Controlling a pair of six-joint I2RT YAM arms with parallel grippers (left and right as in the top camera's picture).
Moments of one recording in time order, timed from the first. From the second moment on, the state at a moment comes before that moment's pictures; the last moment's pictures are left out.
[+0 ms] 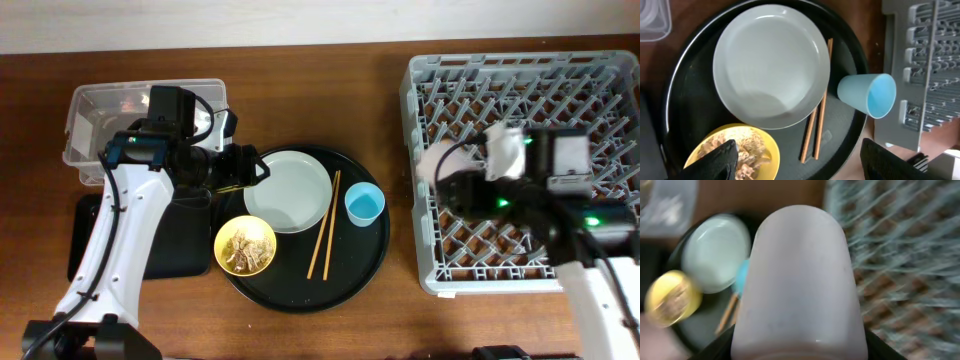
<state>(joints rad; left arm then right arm) -0.08 1.58 1.39 -1.04 0.46 -0.18 0.00 1.15 1.28 -1.09 -0.21 0.05</state>
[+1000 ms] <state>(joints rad) -0.08 1.58 1.39 -1.05 0.43 -0.18 -0.80 1.74 1.48 -1.05 -0.11 0.26</state>
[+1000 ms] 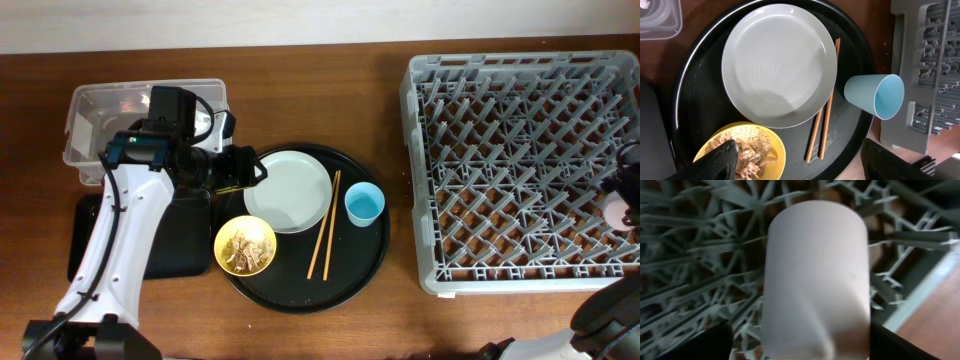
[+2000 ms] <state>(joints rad) -0.40 1.66 1.39 -0.81 0.41 -0.18 -0.08 1.49 1.59 -1.44 -0.28 -0.02</state>
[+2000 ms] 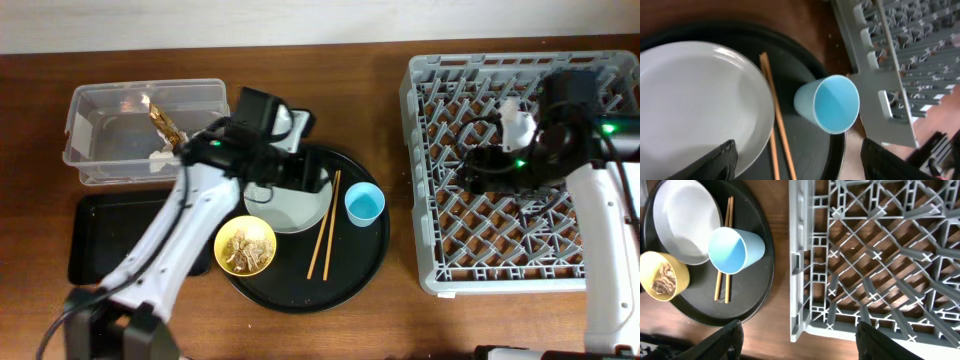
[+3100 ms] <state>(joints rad) -0.19 1.82 1.39 -0.70 1.08 -0.18 -0.06 1.50 1.58 -1.28 -0.63 -0.17</state>
